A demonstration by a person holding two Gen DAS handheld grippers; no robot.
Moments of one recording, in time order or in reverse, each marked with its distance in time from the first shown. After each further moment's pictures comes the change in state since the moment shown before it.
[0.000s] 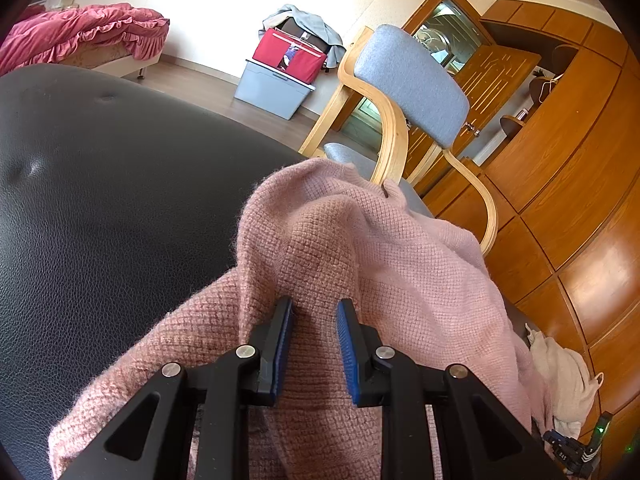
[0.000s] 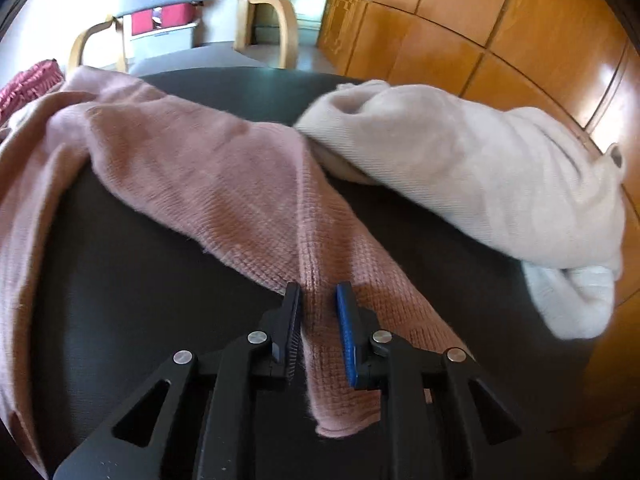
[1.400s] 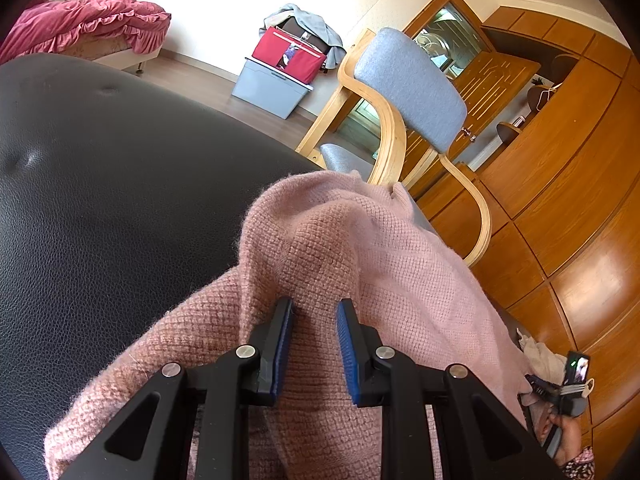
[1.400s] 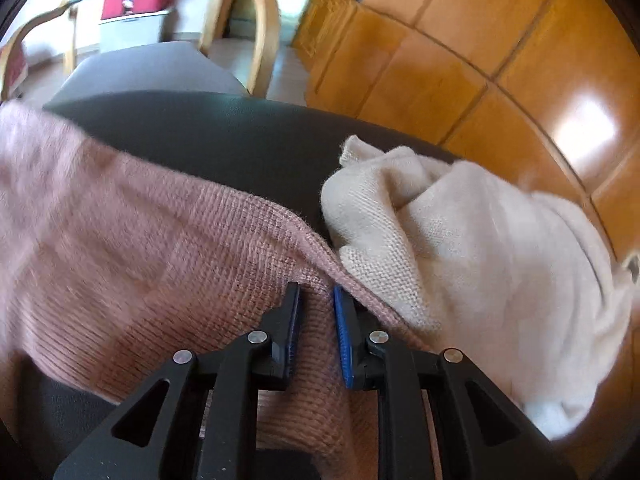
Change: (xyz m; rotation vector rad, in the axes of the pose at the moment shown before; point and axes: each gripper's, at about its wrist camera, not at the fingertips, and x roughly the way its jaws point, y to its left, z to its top) left arm 0.000 0.008 0.000 -0.028 -0.003 -0.032; right arm 0.062 0.047 0.119 0.013 0.011 -0.145
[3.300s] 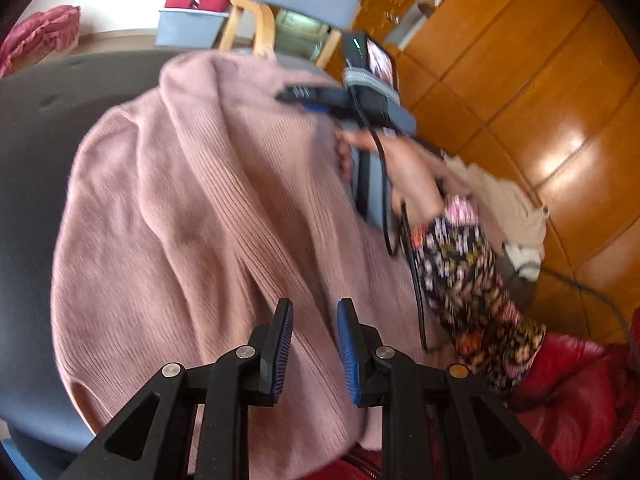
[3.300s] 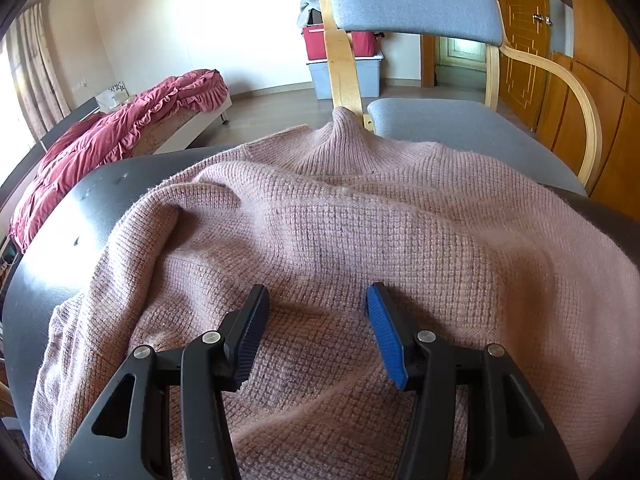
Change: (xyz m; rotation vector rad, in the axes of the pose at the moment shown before) left arm -0.161 -0.099 -0.160 0.302 0.388 -0.068; right arm -0.092 0.306 0.019 -0.183 -0.168 0.732
